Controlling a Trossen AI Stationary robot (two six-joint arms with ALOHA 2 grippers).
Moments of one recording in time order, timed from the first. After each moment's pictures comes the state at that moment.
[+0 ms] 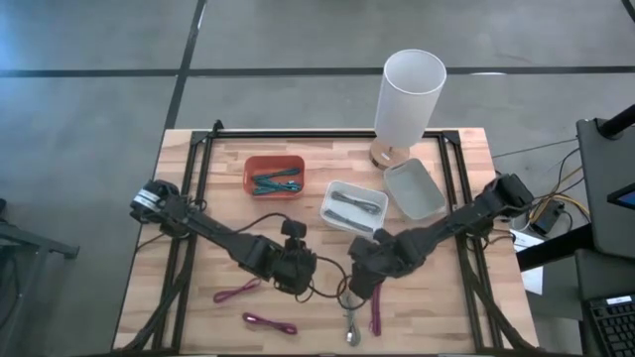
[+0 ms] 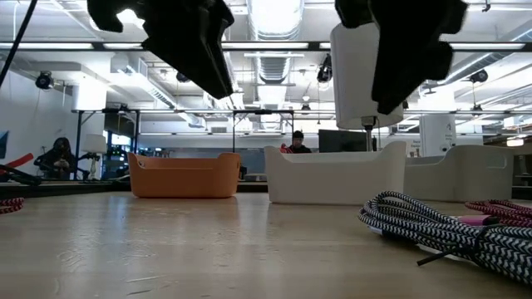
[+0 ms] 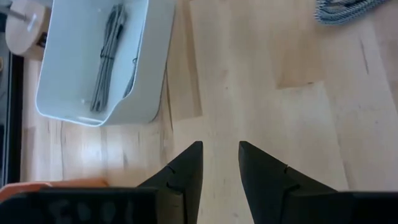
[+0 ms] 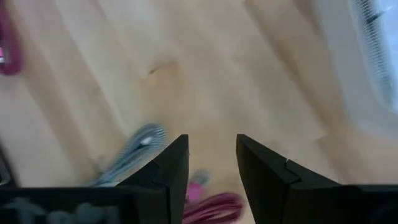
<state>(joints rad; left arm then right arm) -0.44 1.75 1.39 -0.76 -0.51 -0.13 0.46 1.72 1.28 -0.76 0.23 1.00</state>
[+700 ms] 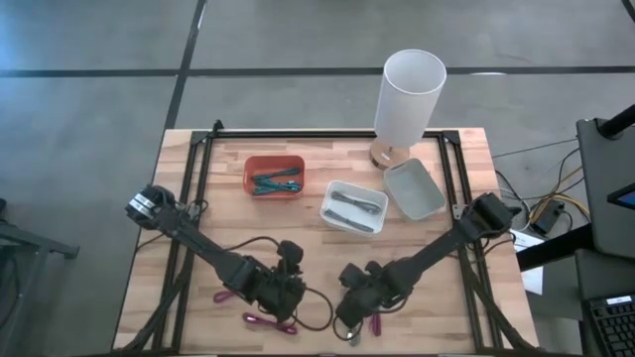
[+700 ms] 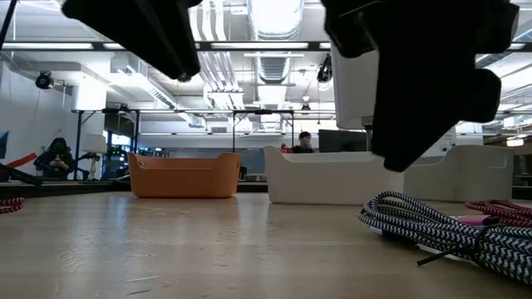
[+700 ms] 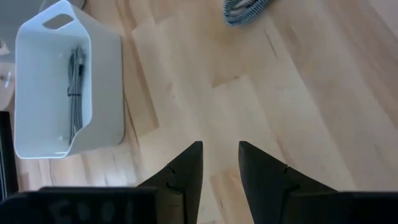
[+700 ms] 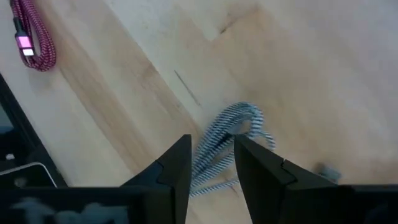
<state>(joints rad) -0.59 1.75 1.39 -0.76 -0.51 -0.03 0.56 1.96 1.36 -0.56 0.20 1.27</state>
